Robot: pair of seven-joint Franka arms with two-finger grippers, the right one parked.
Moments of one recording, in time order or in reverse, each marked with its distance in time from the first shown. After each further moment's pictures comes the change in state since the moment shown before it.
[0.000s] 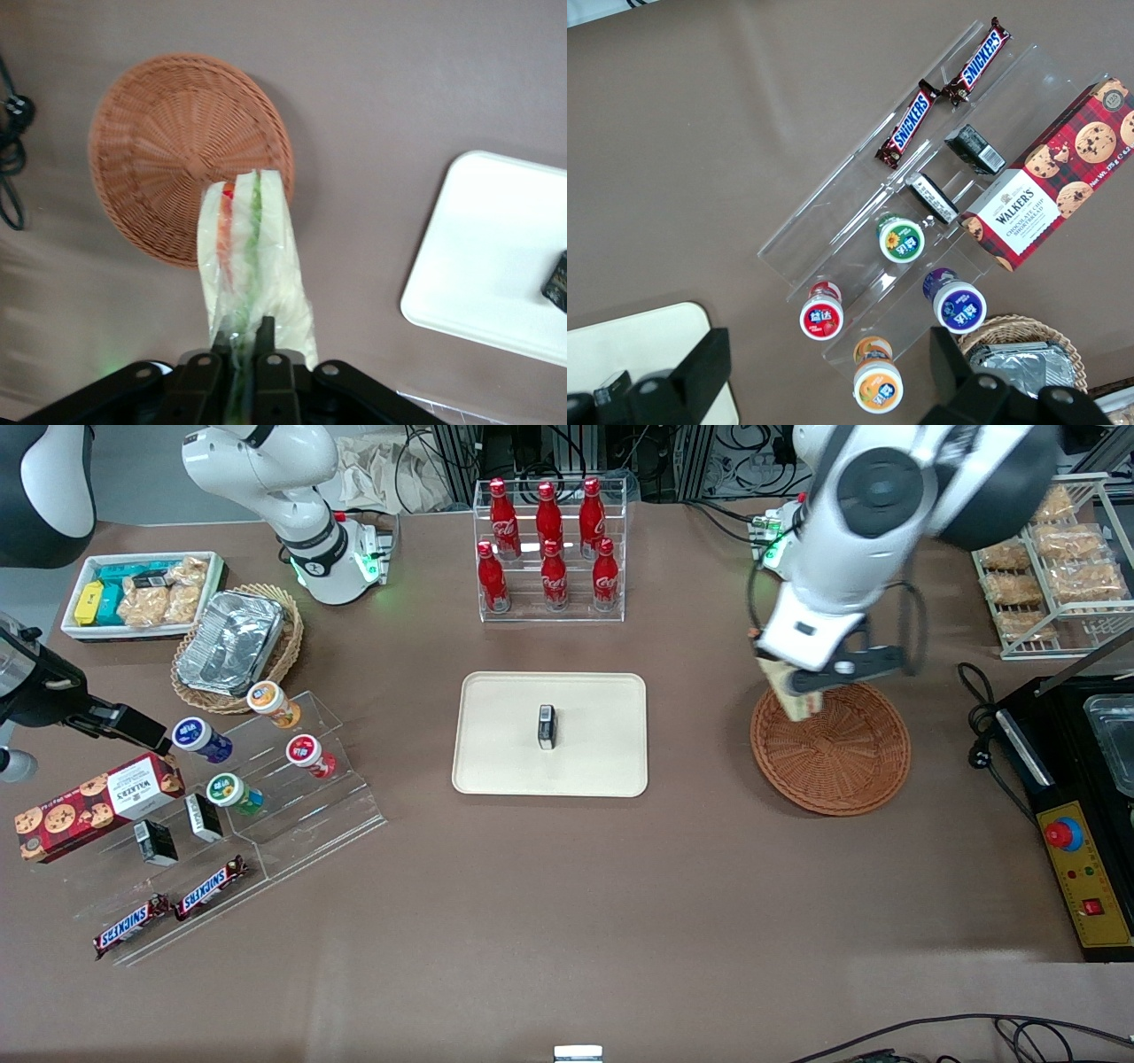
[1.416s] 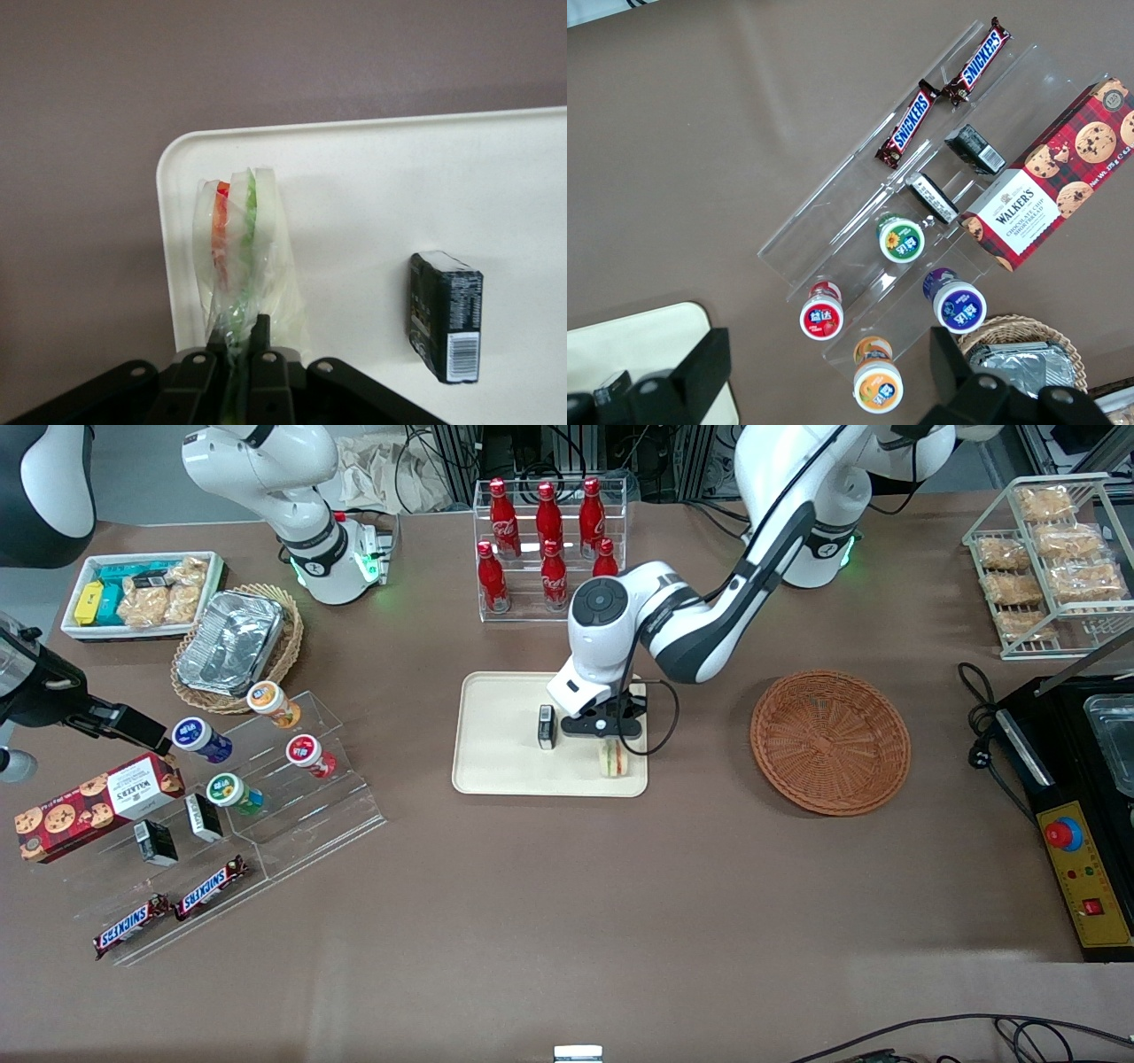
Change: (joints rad) arm -0.347 0.490 -0.003 -0.046 0.226 0.680 -0.213
